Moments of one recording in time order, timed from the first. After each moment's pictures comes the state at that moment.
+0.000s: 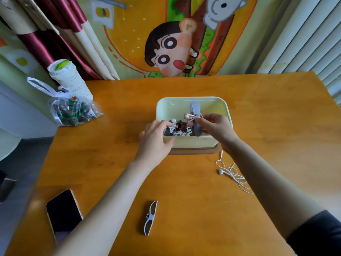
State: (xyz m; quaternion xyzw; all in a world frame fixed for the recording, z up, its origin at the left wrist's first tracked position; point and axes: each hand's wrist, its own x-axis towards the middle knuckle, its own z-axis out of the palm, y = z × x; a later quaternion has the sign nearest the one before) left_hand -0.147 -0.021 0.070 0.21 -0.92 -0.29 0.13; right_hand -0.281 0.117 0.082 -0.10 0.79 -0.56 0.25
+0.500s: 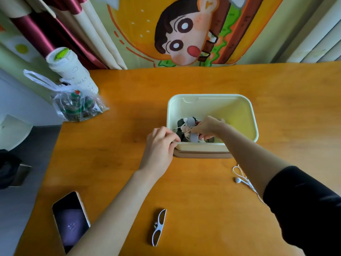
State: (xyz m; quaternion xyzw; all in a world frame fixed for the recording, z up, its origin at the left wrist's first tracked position) left_hand -0.155 -0.052 0.025 0.18 -0.94 -0.24 0.12; right_hand -0.337 0.032 0.012 -0.16 0.87 -0.19 0.43
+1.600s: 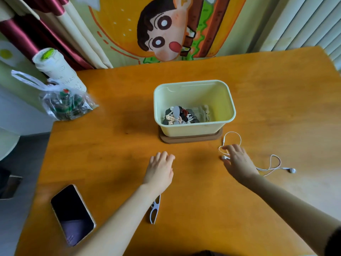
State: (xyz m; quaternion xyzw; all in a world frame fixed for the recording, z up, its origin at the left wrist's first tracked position) left_hand -0.096 0.005 -0.023 0.13 -0.98 -0.13 -0.12; right_hand -0.244 0.225 -0.044 -0.26 0.94 -0.13 0.16
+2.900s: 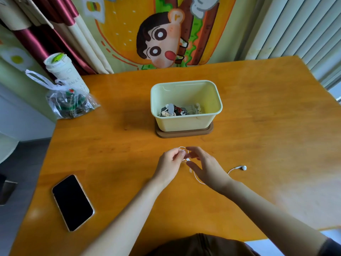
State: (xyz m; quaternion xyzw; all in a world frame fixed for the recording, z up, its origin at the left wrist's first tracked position) left_hand -0.086 0.059 0.010 0.23 -0.77 -0.59 0.03; right_hand -0.151 0.195 0.012 -0.36 0.83 -0.38 0.18
